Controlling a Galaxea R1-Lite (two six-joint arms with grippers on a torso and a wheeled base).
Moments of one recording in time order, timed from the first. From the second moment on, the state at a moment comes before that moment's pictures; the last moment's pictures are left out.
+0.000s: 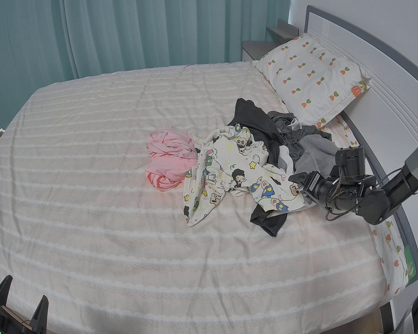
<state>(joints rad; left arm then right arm) 0.00 0.02 -0.02 0.02 -0.03 0.01 0.27 2.04 -0.90 -0.63 0.03 0.77</state>
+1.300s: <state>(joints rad) 0.00 0.02 -0.02 0.02 -0.03 0.01 0.39 2.40 -1.29 -0.58 -0.17 0.52</state>
